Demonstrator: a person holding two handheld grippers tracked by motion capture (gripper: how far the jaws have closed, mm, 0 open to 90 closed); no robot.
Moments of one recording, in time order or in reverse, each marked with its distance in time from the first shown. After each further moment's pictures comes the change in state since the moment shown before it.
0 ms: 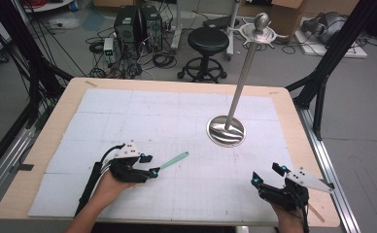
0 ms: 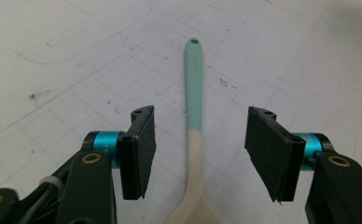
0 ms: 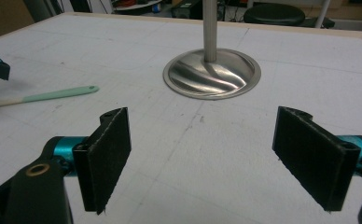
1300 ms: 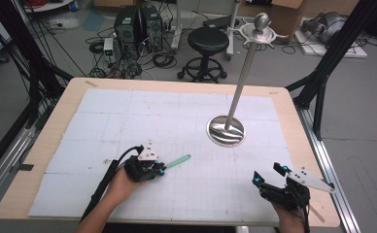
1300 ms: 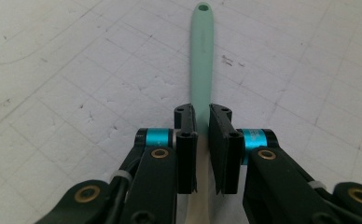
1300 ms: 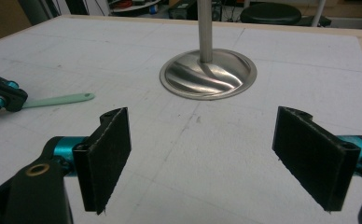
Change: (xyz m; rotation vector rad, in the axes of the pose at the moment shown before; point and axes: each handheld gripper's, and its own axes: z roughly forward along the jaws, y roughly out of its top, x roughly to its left) left arm -0.012 0.008 0.028 0.151 0.045 0.119; right arm -0.002 0.001 -0.001 -0.002 -0.011 0.015
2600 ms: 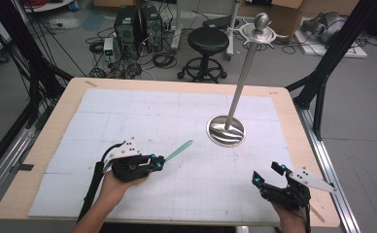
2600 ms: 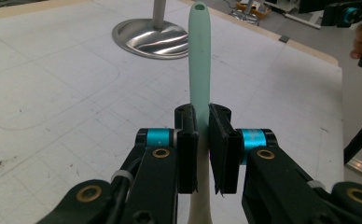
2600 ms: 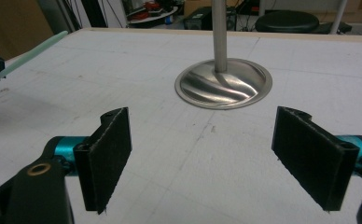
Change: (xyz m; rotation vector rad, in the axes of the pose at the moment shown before) left arm -0.007 0.007 -0.052 -0.346 -0.117 -0.125; right arm -0.001 0.001 -0.001 -0.038 0.072 0.018
